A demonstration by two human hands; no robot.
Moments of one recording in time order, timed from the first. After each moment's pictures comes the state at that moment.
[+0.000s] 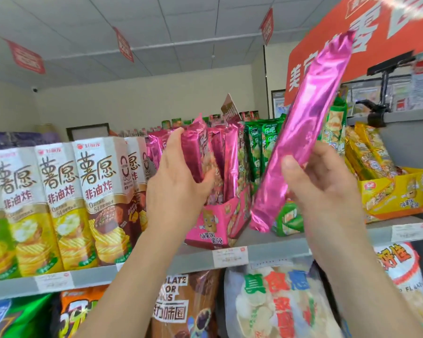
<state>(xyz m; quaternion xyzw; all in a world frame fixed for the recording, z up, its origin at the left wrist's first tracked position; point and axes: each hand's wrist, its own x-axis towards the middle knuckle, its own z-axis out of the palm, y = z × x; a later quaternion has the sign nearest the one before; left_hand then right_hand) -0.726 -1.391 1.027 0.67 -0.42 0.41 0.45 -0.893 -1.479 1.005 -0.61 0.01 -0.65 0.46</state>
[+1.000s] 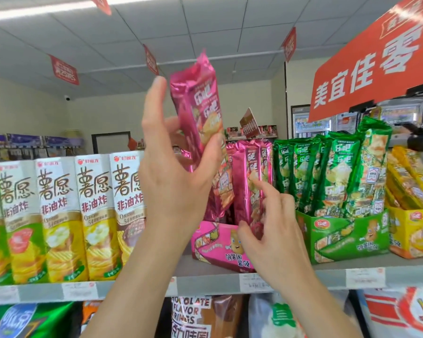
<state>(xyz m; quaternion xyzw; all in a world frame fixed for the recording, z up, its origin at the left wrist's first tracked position) -0.732 -1.355 1.070 0.45 -0.46 0.48 0.60 -0.809 -1.477 0.972 -0.80 0.11 -0.57 0.16</state>
